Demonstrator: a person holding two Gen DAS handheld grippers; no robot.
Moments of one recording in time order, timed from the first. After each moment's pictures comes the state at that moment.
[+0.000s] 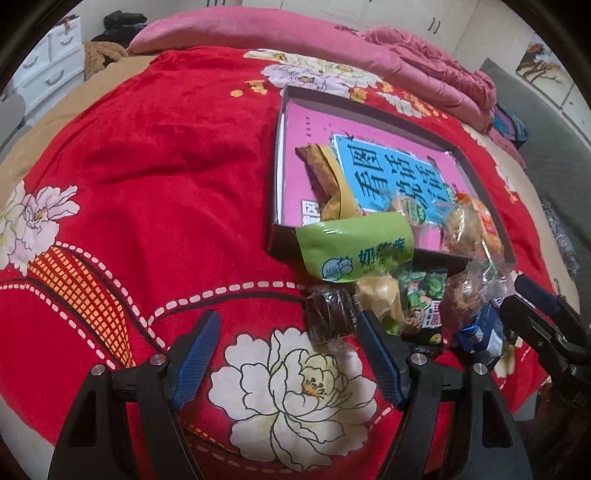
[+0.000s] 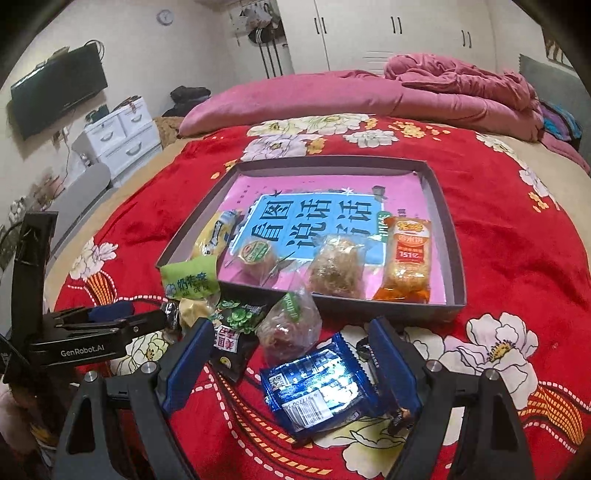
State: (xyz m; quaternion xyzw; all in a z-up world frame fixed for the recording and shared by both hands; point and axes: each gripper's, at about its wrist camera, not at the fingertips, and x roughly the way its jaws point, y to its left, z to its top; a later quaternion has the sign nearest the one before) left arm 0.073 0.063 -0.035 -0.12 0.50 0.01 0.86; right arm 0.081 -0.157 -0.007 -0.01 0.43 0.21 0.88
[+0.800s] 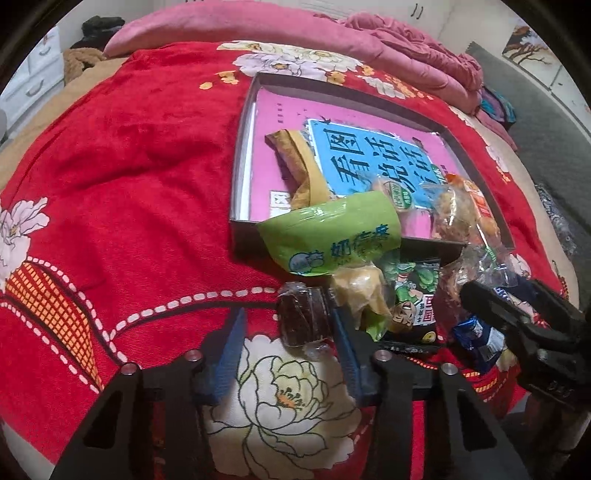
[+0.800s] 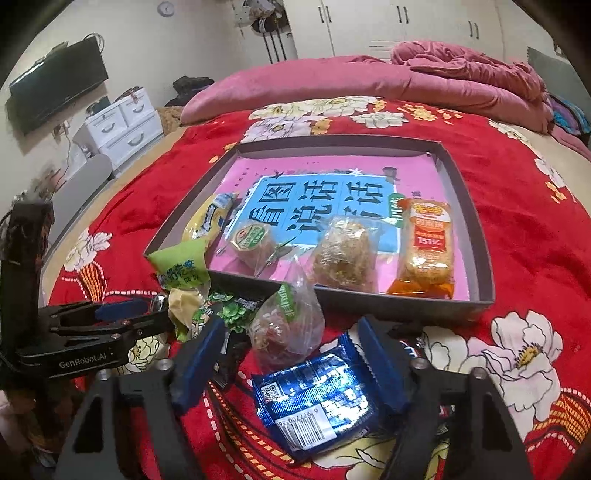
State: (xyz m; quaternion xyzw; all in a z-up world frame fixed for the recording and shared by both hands) left arm 0.087 0.046 -0.044 -0.11 0.51 -0.02 0.85; right arm 0.096 -0.149 -0.031 -0.01 0.44 0.23 0.87
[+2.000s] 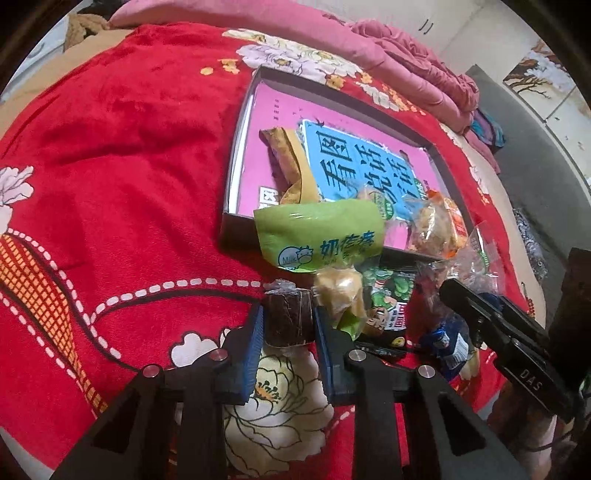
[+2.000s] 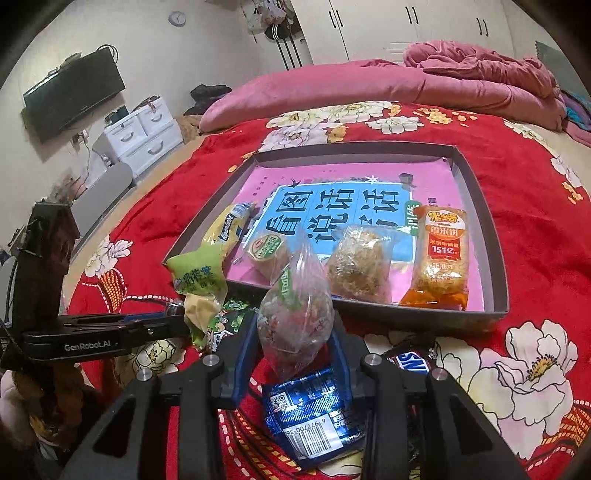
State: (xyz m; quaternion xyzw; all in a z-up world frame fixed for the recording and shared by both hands) left arm 0.084 0.056 -0.040 -0.19 0.51 -0.05 0.84; right arm 0.099 -0.159 -0.027 0.02 0.43 0.27 0.86
